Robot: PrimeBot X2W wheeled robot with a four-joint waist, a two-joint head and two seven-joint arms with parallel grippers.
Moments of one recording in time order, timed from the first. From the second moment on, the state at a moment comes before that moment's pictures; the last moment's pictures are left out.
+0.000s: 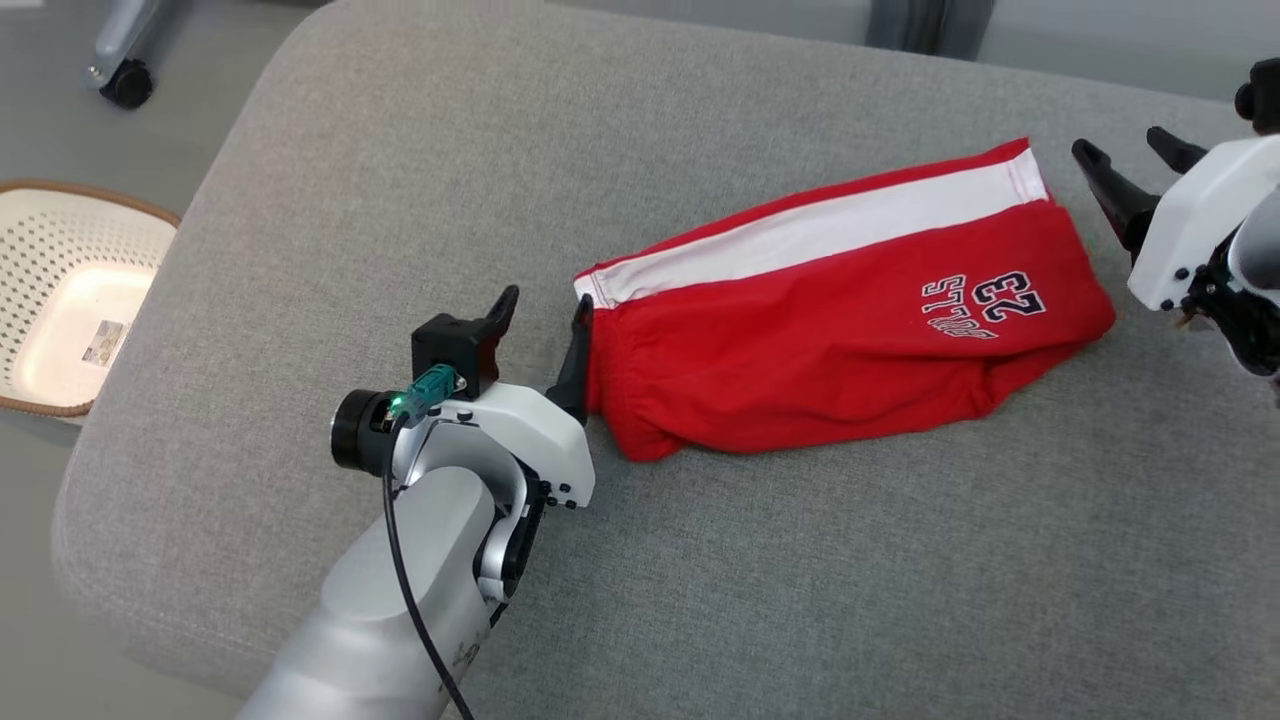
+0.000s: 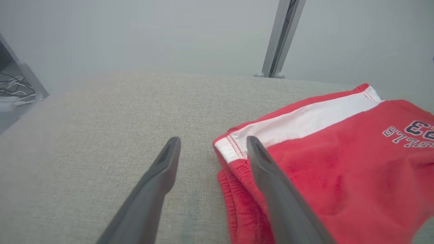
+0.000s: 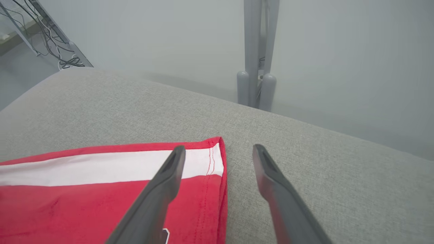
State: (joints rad) left arm -0.69 0.05 -0.72 0.75 -0.70 0.19 -0.26; right arm -1.21 -0.51 1.27 1.00 1.30 0.13 -0.03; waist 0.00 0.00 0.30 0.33
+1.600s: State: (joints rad) left arm 0.01 0.05 -0.20 0.15 -0.12 0.15 -0.26; right arm -0.14 -0.15 0.16 0.45 0.43 0.13 -0.26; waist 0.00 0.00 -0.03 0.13
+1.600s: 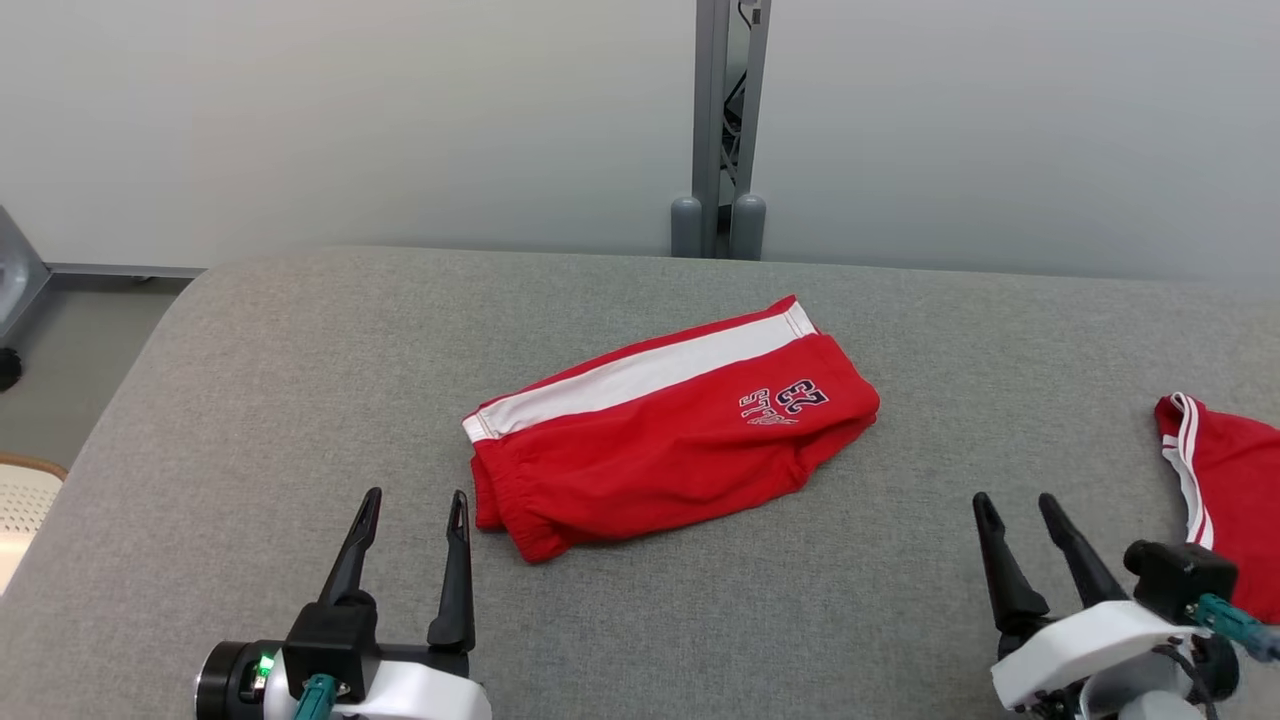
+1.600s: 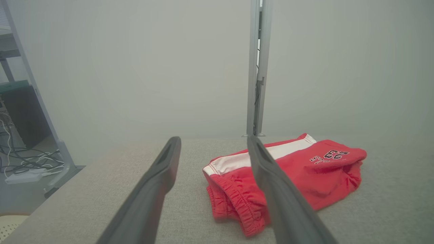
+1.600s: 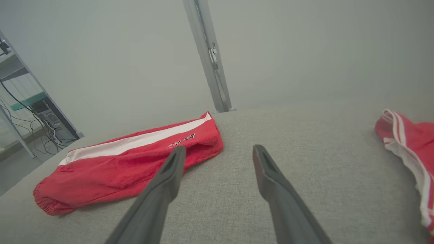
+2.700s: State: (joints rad) left arm -0.04 0.05 -0.31 0.18 -0.15 0.17 -0.26; right arm -0.75 -0.09 -0.07 1.26 1.13 0.13 0.12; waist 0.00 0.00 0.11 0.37
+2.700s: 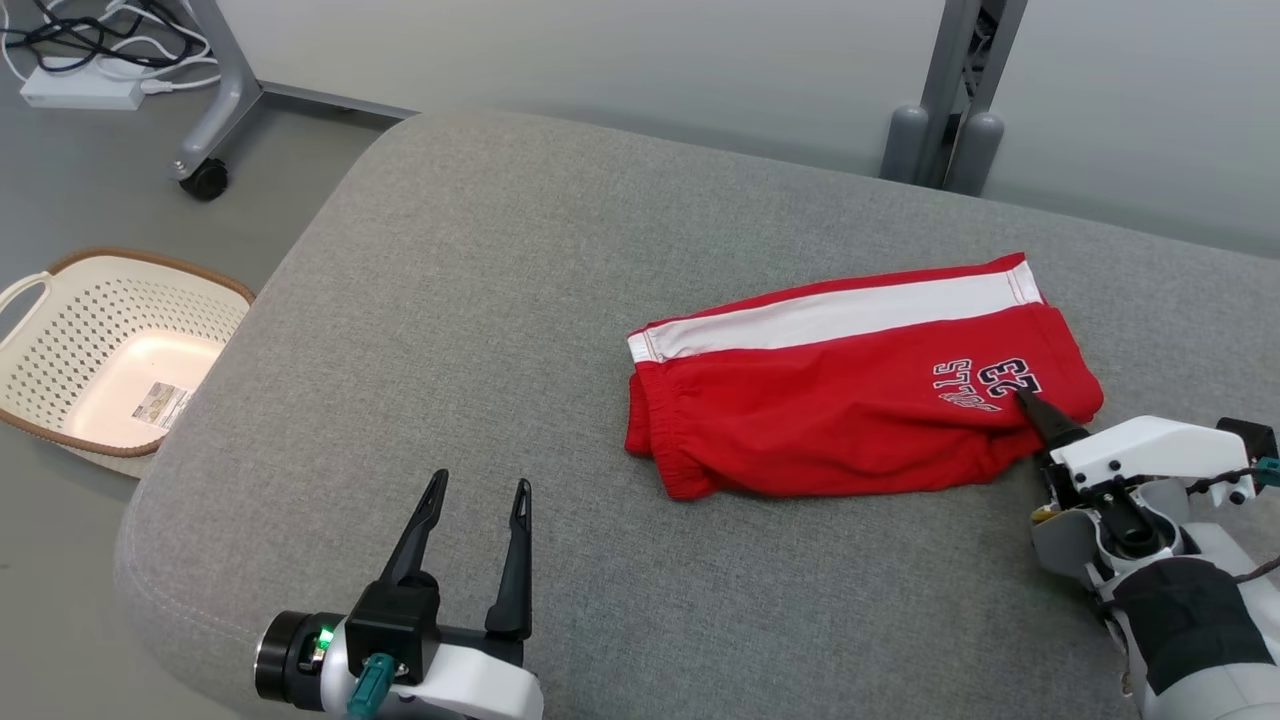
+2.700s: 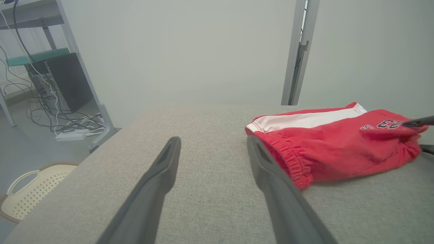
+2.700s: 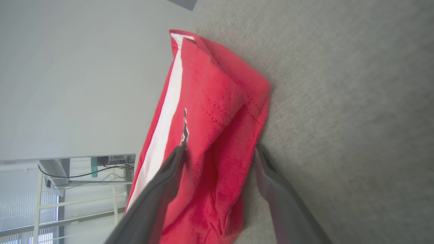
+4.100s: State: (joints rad) left arm -0.10 0.05 -0.33 0.18 -0.19 0.19 -0.26; right arm -0.81 -0.14 -0.06 1.24 1.02 0.13 0.06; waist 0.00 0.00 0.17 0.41
